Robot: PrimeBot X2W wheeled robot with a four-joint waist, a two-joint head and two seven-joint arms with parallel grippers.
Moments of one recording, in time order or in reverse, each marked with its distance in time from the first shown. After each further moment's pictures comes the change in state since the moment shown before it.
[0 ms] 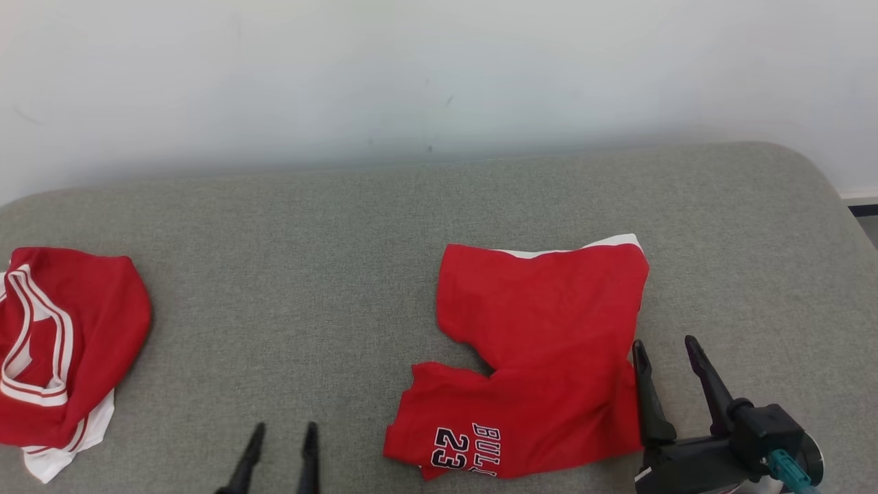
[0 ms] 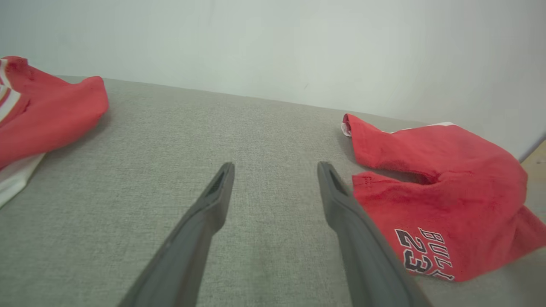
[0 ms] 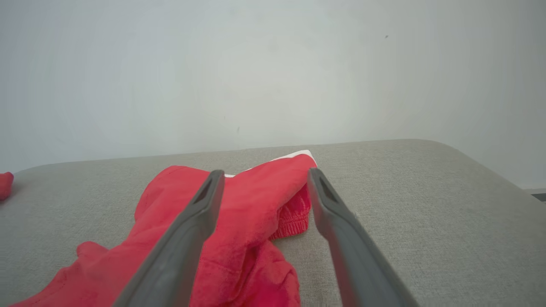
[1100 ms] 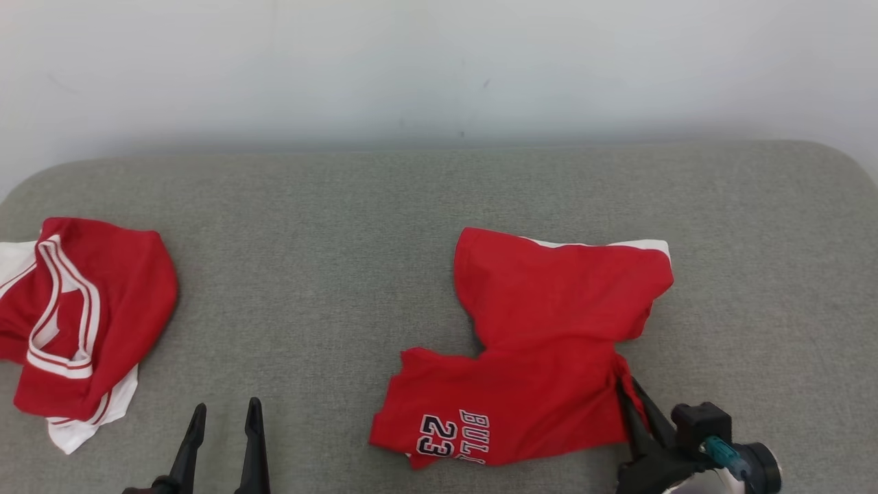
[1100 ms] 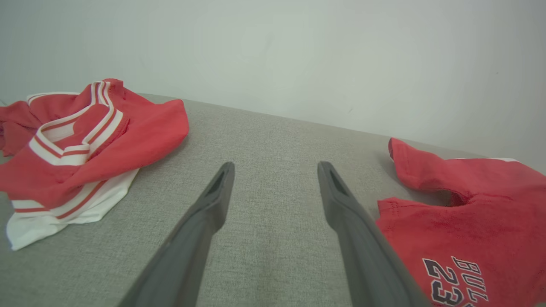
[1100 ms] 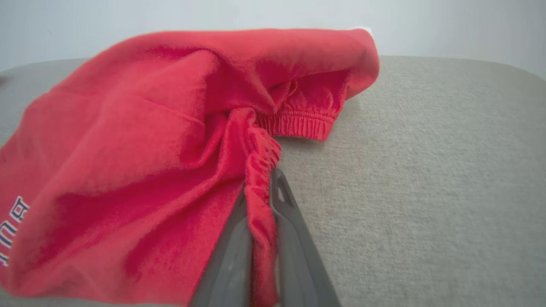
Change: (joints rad) left arm -0.011 0.000 0.107 -0.058 0.002 0.005 0.000; right arm -0.160 -0.002 0.061 0.420 -0.054 0.000 0.000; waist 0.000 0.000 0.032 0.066
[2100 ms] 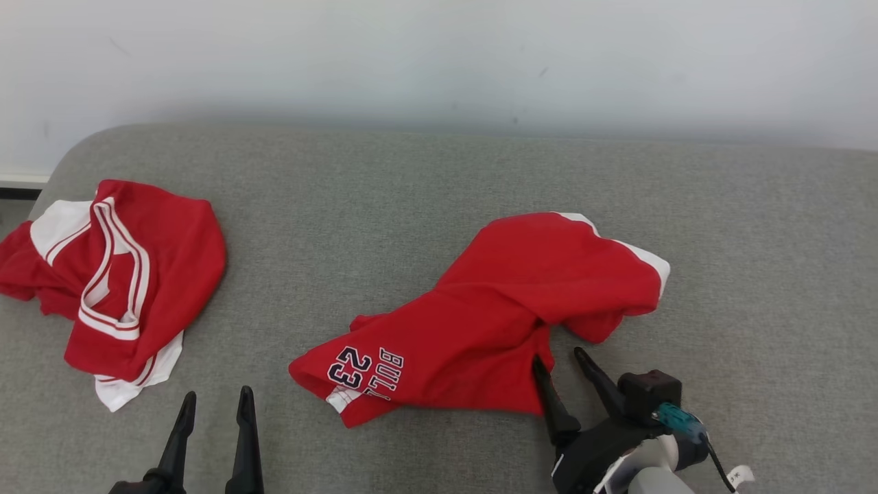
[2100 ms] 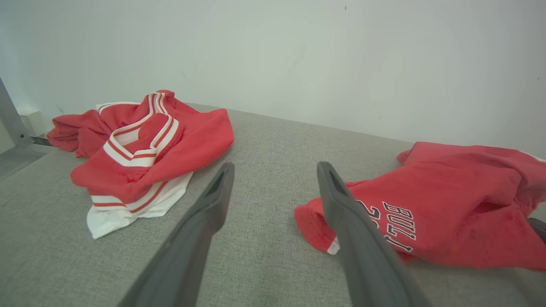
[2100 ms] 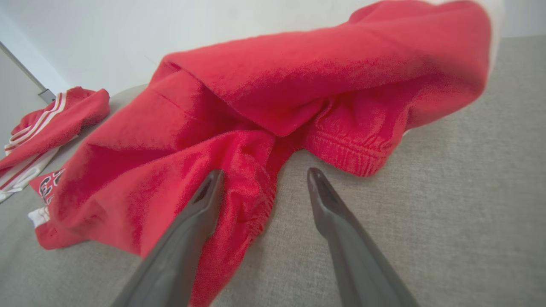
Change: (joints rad) left arm -0.005 0.000 0.018 -0.035 0.024 0.001 0.000; right arm -0.093 0.003 0.226 0.030 0.275 0.000 0.000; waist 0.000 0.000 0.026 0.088
